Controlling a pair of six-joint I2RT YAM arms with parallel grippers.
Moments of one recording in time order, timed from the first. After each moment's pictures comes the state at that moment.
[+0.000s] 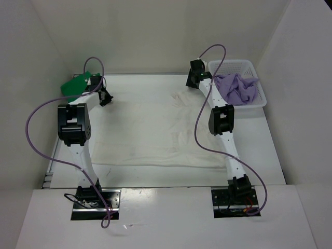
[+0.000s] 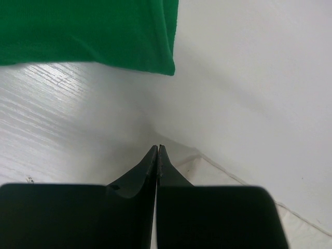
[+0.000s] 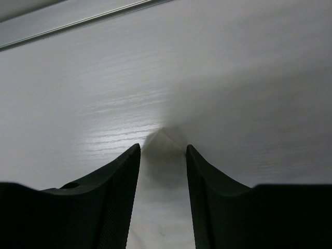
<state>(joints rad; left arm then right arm) 0.08 2.14 1.54 -0.22 -0.09 -0.59 0.23 2.83 2.76 -0.71 0.18 0.42</state>
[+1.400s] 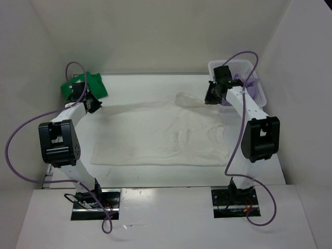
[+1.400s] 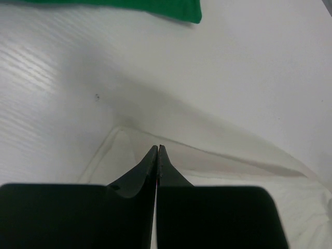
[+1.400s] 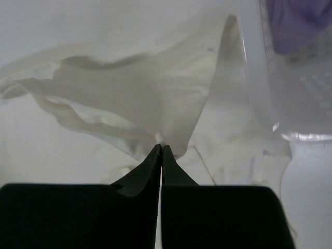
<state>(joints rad) 0.18 1.77 1.22 -0.21 0.05 -0.59 0.16 1.83 1.59 -0.68 -0.02 0.44</state>
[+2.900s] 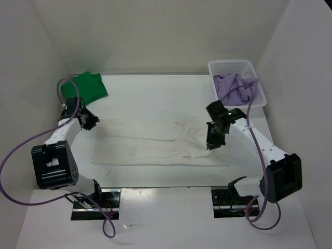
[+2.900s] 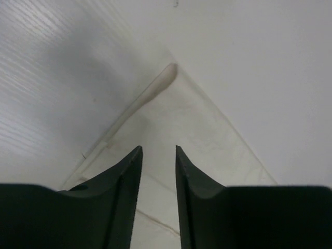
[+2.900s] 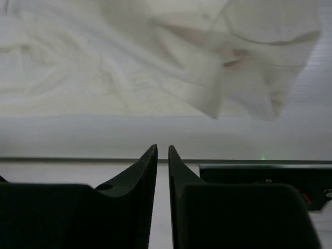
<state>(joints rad) 0.25 1.49 0.91 -0.33 0.06 -0.65 0.33 1.28 1.03 -1.08 -0.02 0.57</state>
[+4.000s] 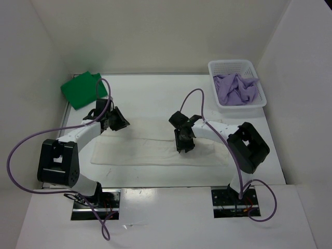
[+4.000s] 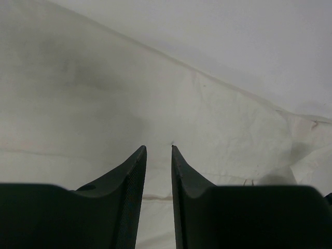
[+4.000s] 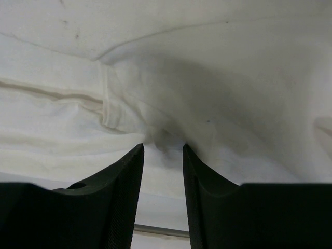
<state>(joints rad) -0.11 1.49 0.87 -0.22 0.19 -0.67 0.73 1.73 1.09 -0.69 0.05 0.63</state>
